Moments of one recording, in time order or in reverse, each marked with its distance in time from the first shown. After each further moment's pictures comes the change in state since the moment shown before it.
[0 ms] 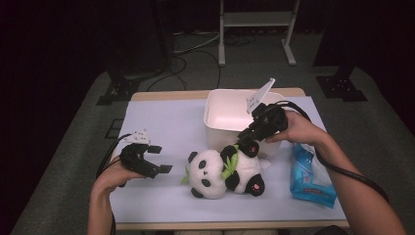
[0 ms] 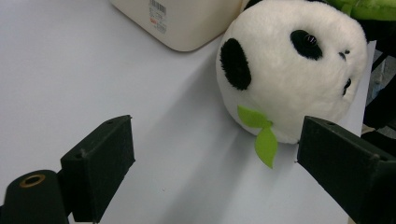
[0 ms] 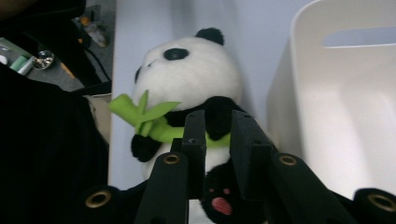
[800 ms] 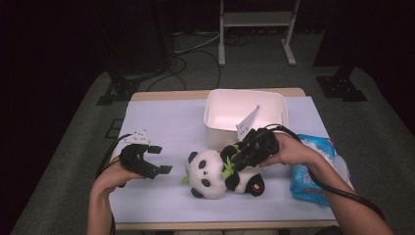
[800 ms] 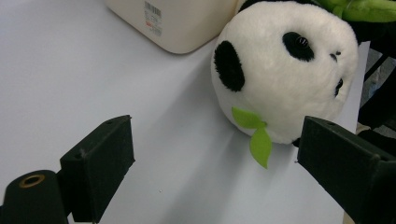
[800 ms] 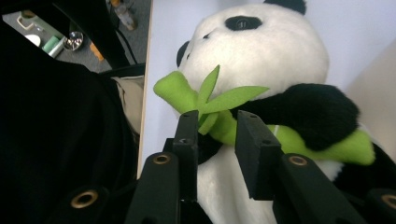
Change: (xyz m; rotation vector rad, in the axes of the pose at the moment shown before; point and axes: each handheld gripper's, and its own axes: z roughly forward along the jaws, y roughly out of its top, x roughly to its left) left arm -0.002 0.001 -0.003 -0.011 -0.010 0.012; right arm 0.030 -0.013 0.050 0.055 0.103 -0.044
